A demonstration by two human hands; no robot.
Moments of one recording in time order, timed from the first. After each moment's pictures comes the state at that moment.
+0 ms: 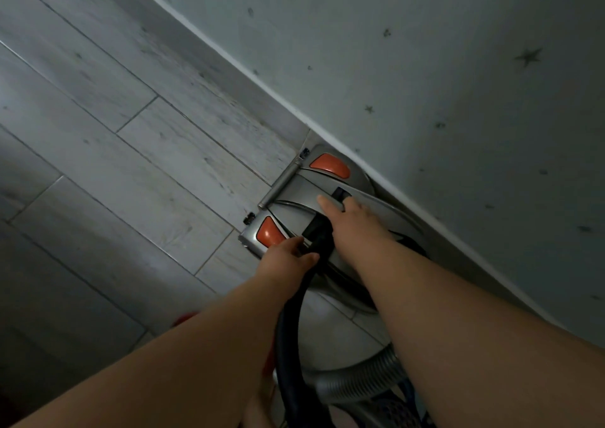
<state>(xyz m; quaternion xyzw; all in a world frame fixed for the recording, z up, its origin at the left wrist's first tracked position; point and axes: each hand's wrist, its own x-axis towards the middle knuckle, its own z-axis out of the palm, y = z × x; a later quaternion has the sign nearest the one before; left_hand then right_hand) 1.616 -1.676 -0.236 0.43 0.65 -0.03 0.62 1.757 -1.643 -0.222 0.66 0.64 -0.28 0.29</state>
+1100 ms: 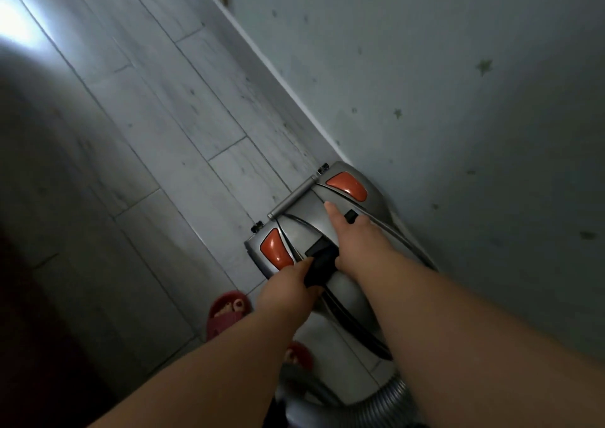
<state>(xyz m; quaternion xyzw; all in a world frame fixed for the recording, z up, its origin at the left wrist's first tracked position) 1.510 -1.623 -0.167 0.52 0.67 -0.01 0.53 1.635 -1.535 -0.147 0.62 0.66 -0.30 0.30</state>
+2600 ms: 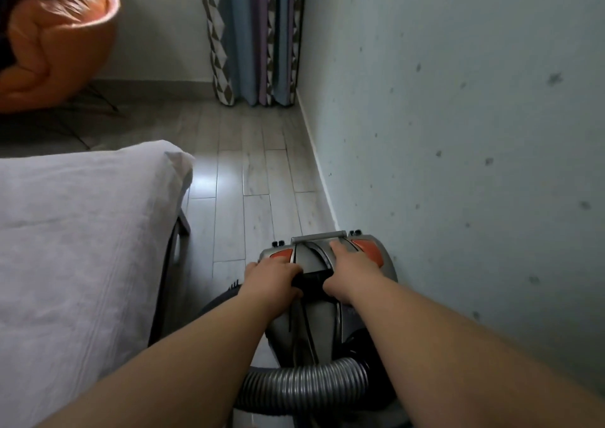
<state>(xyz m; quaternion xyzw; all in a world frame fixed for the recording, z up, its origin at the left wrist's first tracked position) 0.932 -1.117 0.198 0.55 0.81 0.01 0.21 1.050 -1.017 0.232 0.50 0.81 -0.23 0.22</state>
